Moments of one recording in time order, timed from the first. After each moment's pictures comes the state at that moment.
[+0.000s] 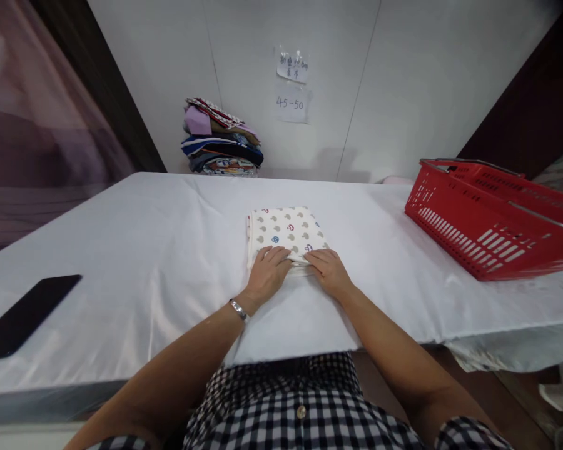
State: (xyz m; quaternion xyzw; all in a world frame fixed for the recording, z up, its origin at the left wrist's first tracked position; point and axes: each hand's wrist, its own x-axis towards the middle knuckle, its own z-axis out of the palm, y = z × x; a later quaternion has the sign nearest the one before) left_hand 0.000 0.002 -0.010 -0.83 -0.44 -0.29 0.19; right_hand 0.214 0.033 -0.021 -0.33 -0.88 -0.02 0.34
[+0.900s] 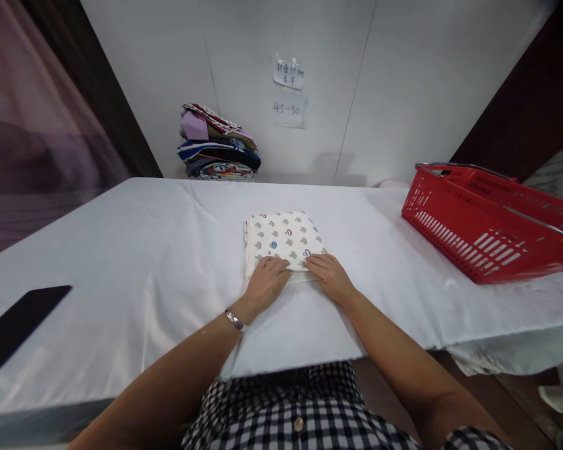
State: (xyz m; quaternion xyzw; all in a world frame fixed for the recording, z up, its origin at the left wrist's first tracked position) left_hand -0.003 0.006 -0.013 -0.86 -0.40 -0.27 0.18; right_hand 0.222 0.042 -0.027 -0.31 -0.90 -0.04 0.31
